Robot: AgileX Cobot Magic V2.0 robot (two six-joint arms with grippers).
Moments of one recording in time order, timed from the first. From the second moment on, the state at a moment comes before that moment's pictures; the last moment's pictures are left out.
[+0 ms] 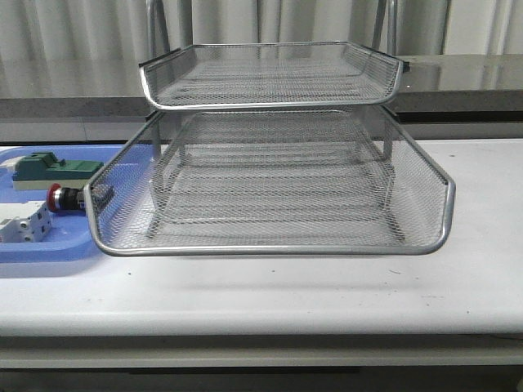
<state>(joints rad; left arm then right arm) -0.01 0.00 0.00 0.09 0.04 -0.07 0.07 0.38 -0.71 -0.04 0.95 0.02</state>
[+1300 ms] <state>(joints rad) -0.01 0.00 0.00 0.05 0.01 -0.07 0.07 0.38 -0.71 -0.04 0.95 0.02</state>
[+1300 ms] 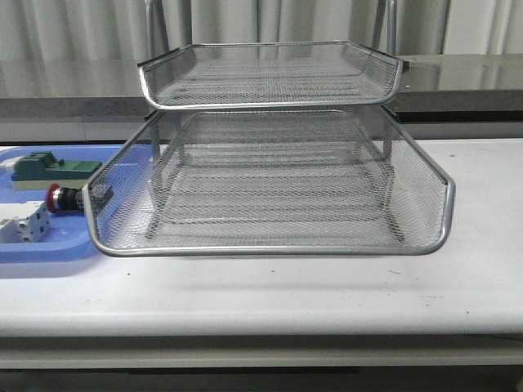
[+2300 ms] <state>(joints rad) -0.01 1.19 -0.91 0.01 0.59 -0.07 0.07 0.38 -0.71 -0.04 0.95 0.02</state>
